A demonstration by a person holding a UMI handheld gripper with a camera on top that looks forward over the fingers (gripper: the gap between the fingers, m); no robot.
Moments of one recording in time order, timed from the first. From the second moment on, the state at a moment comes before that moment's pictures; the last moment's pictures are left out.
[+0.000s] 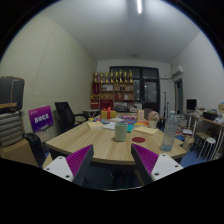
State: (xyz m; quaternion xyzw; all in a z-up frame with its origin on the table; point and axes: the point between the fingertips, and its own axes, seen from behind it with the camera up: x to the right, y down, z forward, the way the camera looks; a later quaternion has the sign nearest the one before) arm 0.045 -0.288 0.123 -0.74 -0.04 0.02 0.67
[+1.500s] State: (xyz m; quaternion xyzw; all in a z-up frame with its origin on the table) arm 0.335 -0.020 0.088 -0.72 0.07 -0.11 0.68
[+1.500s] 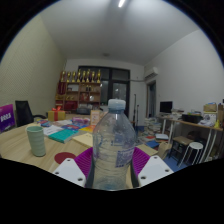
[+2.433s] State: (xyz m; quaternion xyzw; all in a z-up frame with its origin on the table) arm 0.158 0.101 0.206 -0.27 -0.62 -0.70 0.23
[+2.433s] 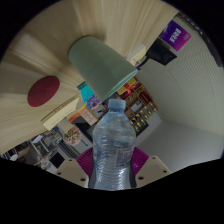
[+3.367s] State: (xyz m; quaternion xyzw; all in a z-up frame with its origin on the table) arm 0.177 0.136 0.104 -0.73 0.00 -0.01 0.68
